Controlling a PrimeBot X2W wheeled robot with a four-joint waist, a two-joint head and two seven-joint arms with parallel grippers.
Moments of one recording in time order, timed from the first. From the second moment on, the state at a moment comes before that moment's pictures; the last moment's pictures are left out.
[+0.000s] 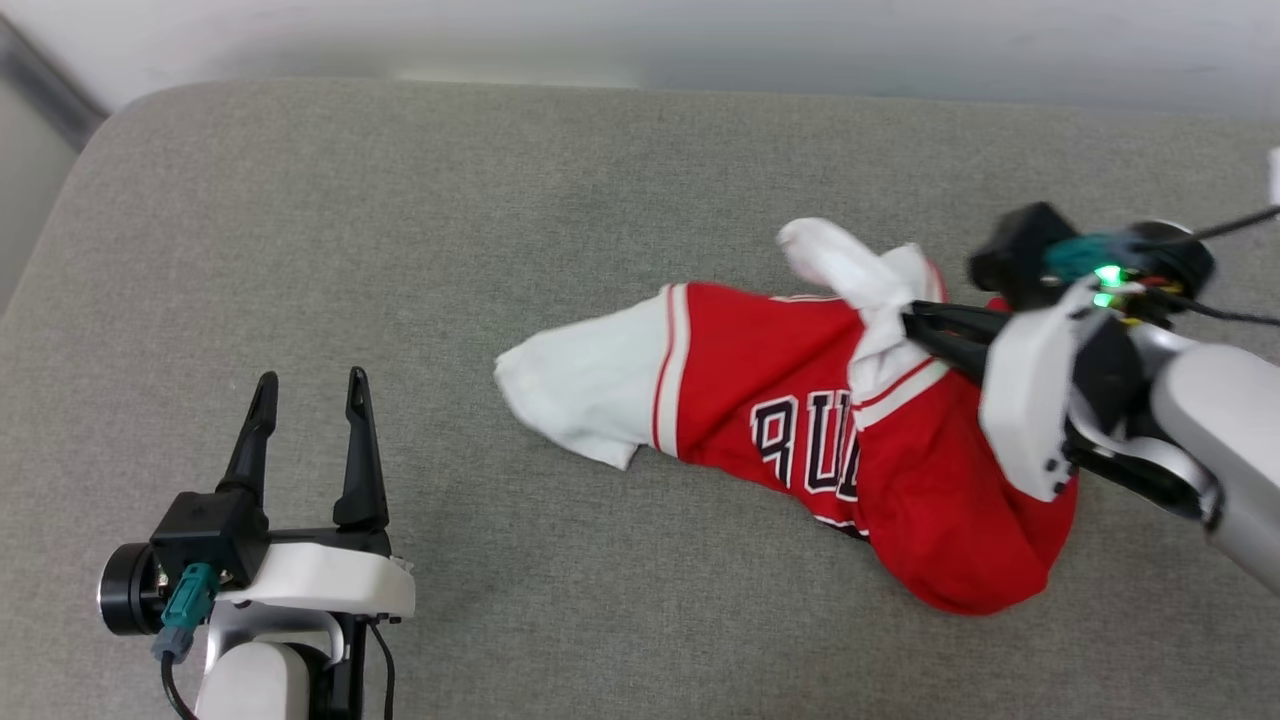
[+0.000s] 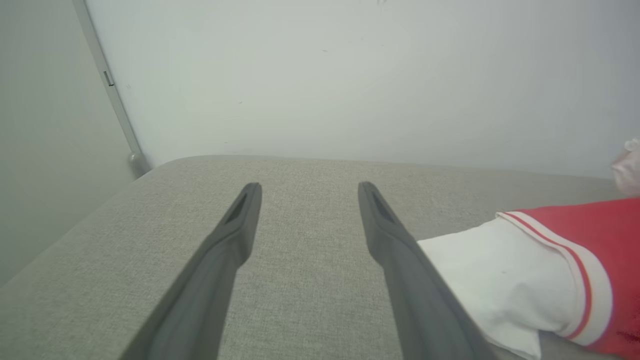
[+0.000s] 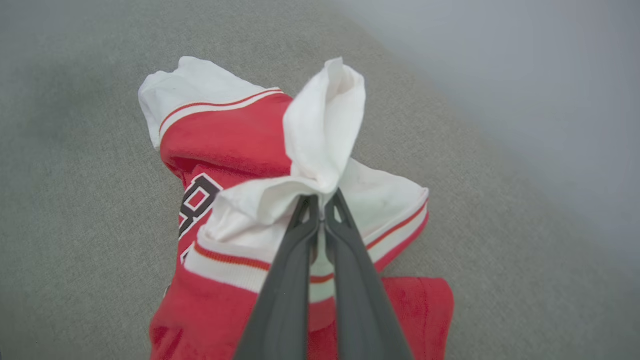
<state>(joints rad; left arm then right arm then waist) -0.14 0.07 0.05 0.08 -0.12 -0.03 -0.26 -0.99 -0.69 1.14 0.21 0.85 0.13 0.25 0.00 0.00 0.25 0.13</state>
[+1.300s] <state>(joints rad) -0.07 0.05 0.06 0.12 -0.12 -0.05 -0.26 -0.39 -0.79 0.38 0.44 0.78 0.13 -0.10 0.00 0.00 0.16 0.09</state>
